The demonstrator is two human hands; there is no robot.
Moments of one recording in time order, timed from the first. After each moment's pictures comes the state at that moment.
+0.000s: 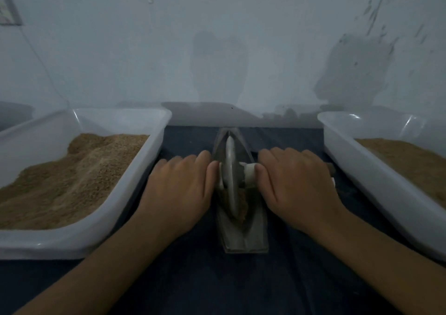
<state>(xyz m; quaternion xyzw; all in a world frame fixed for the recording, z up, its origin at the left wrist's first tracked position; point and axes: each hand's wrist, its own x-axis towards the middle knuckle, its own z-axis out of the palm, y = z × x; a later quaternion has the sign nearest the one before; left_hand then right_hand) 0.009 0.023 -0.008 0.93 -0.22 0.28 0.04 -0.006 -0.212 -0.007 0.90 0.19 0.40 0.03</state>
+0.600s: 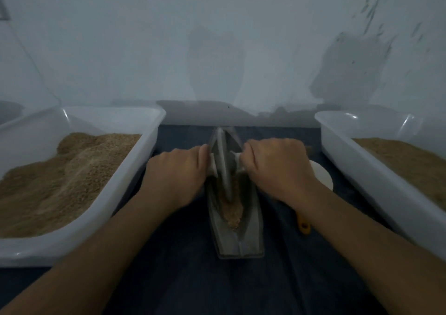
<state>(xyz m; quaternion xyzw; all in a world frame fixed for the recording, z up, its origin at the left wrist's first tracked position) 0.046 0.018 -0.004 0.94 -0.22 0.25 -0.04 0.035 -0.200 0.008 0.92 0.17 0.34 0.07</state>
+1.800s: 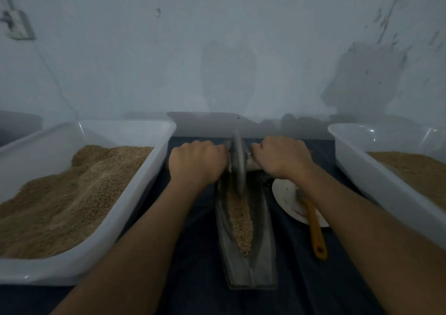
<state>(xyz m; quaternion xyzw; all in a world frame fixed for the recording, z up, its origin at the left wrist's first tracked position) 0.110 -0.008 0.009 0.96 -0.13 0.23 -0.10 0.116 -0.207 0.025 0.99 0.05 0.13 -0.02</state>
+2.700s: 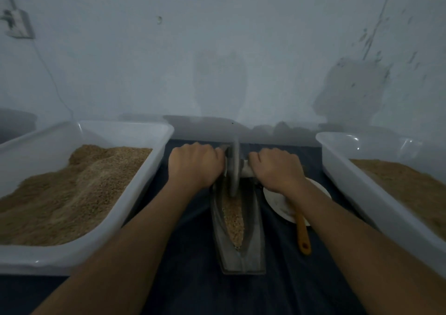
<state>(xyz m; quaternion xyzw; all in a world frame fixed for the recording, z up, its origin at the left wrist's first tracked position) 0.101 -0.008 0.015 0.95 -0.14 0.26 -0.08 0.090 -0.211 0.014 0.97 0.10 0.19 0.07</state>
